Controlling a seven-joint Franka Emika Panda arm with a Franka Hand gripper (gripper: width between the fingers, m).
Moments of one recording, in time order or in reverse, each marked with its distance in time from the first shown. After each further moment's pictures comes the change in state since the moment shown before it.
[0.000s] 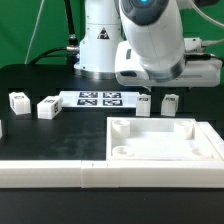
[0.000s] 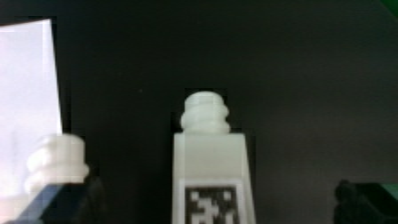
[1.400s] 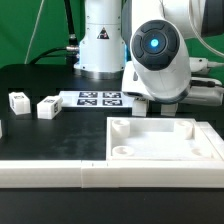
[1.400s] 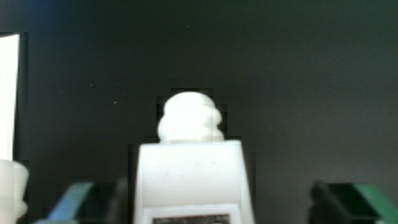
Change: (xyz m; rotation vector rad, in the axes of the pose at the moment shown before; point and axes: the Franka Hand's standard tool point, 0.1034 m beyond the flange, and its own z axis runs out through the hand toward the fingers) arm 0.021 -0.004 0.024 -0.014 -0.006 0.036
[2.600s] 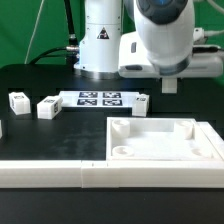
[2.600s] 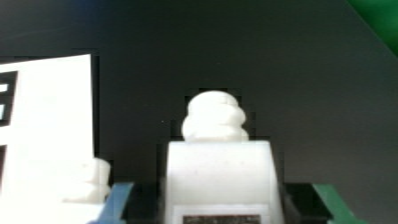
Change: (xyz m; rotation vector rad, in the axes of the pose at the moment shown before) arm -0.041 0.005 -0.050 -0.064 0.058 -0.113
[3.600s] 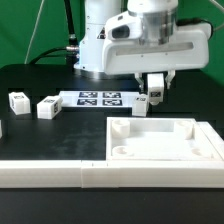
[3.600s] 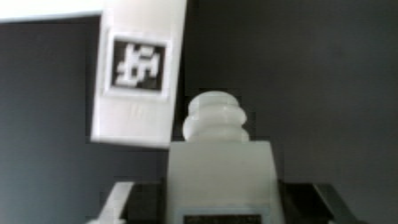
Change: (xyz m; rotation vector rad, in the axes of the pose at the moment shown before) arm 0.034 0.030 -0.037 -0.071 0.747 -0.157
